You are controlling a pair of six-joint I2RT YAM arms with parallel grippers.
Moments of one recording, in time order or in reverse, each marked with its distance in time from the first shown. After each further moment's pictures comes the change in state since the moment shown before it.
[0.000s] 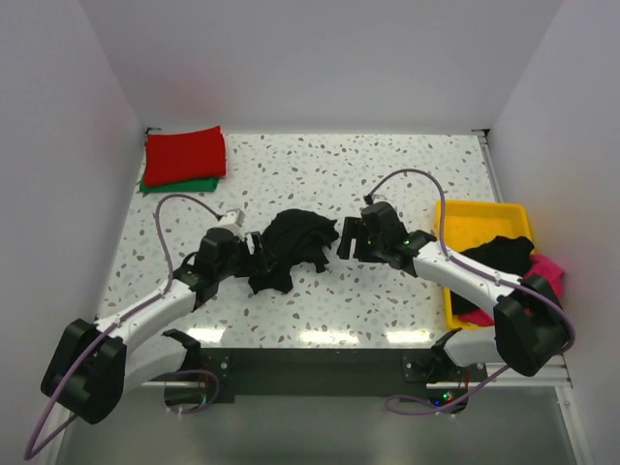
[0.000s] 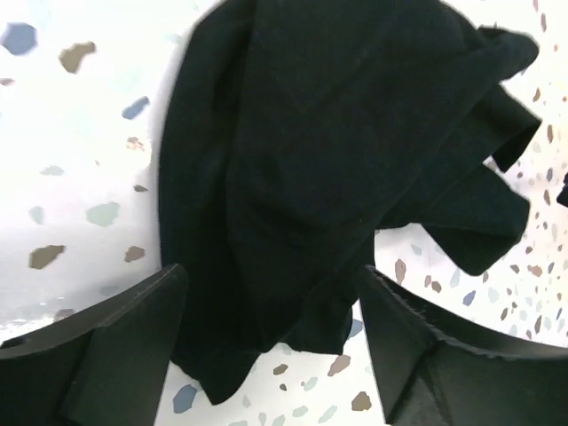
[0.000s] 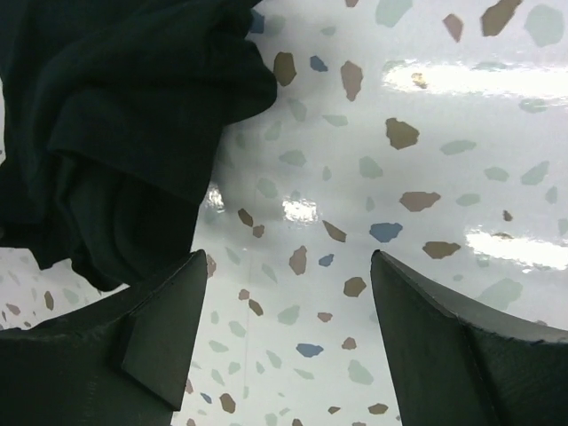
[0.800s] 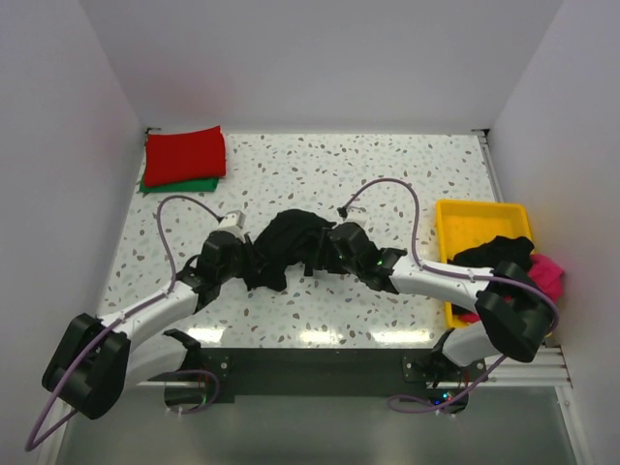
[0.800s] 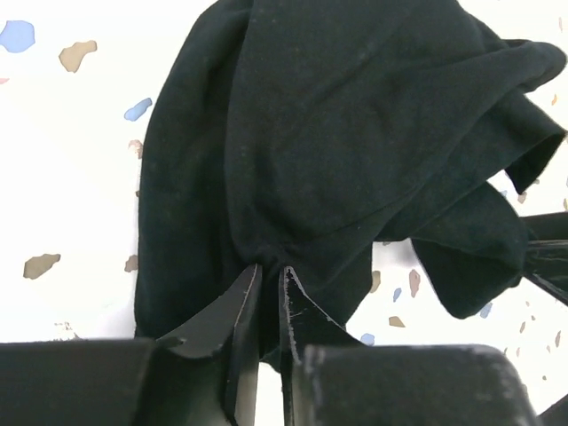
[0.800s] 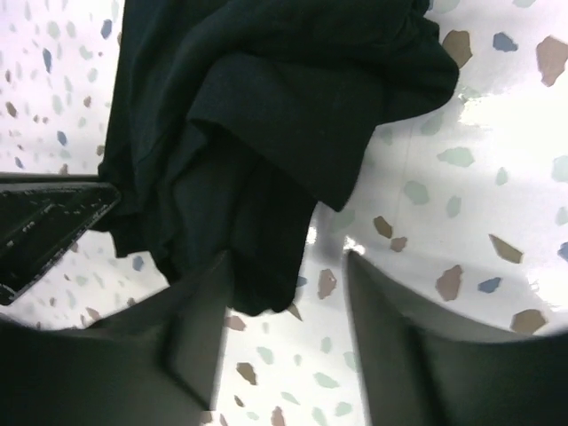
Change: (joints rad) left arm -0.046 0.068 -0.041 0.107 -0.049 -0.013; right arm 0.252 0.101 -0.056 0.284 0.134 0.208
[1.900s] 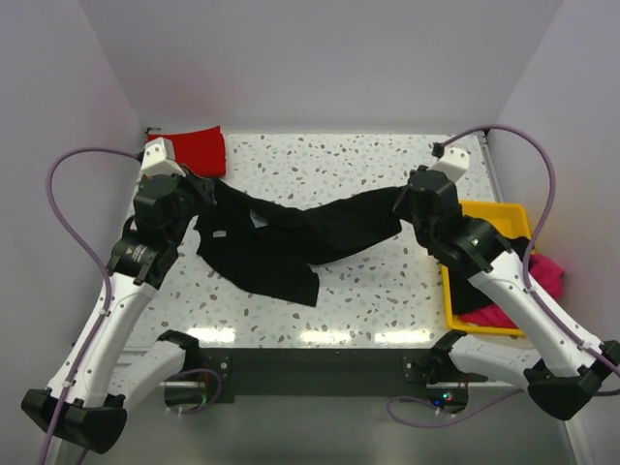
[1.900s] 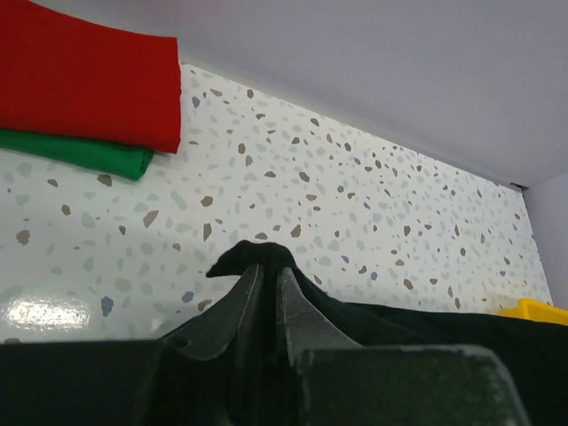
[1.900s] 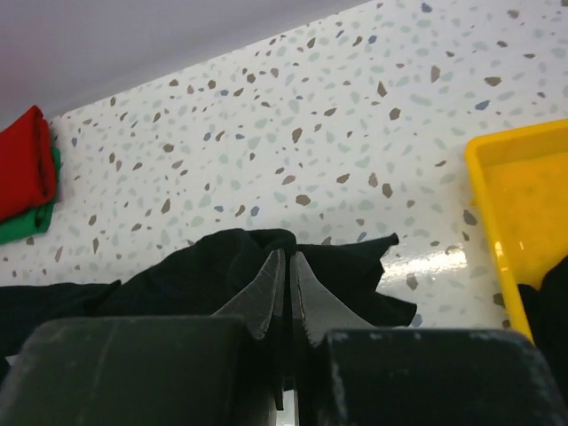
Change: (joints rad) left arm 0.179 -0.203 0.637 -0.492 -0.260 0.058; right arm -0.190 -0.366 0.458 -0.579 0.457 -0.224
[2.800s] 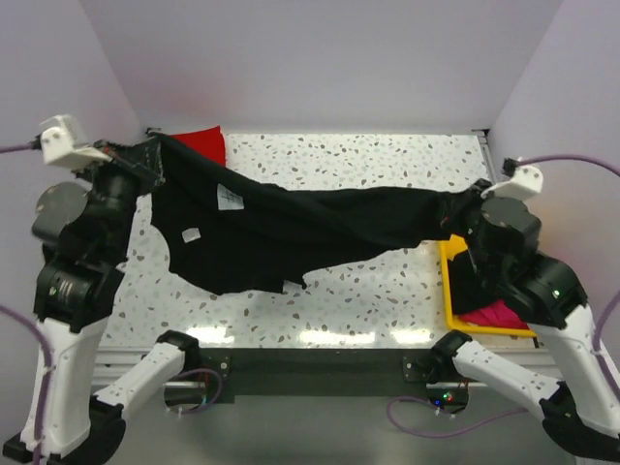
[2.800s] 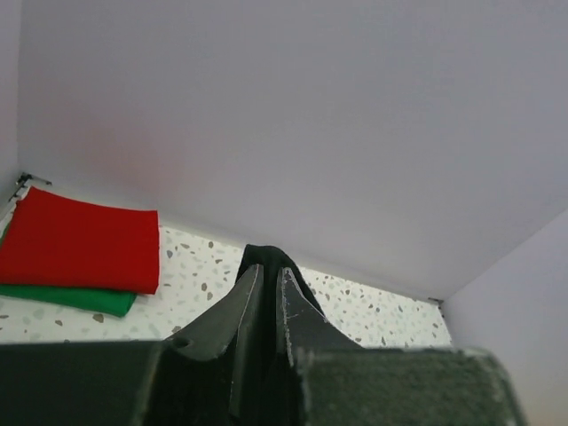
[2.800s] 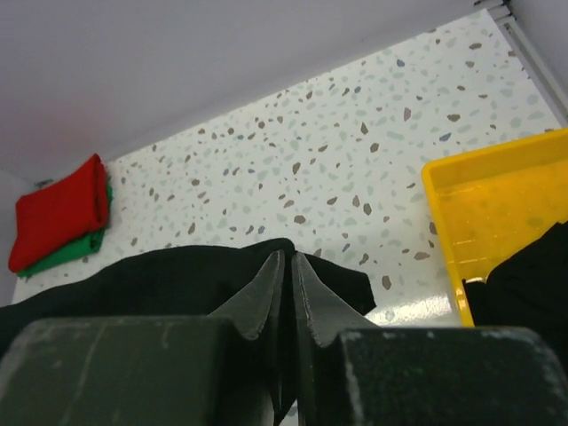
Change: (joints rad) left arm 0.005 -0.083 0.470 -0.141 -0.085 0.076; right arm -0.042 -0.268 0.124 -0.216 0.018 -0.040
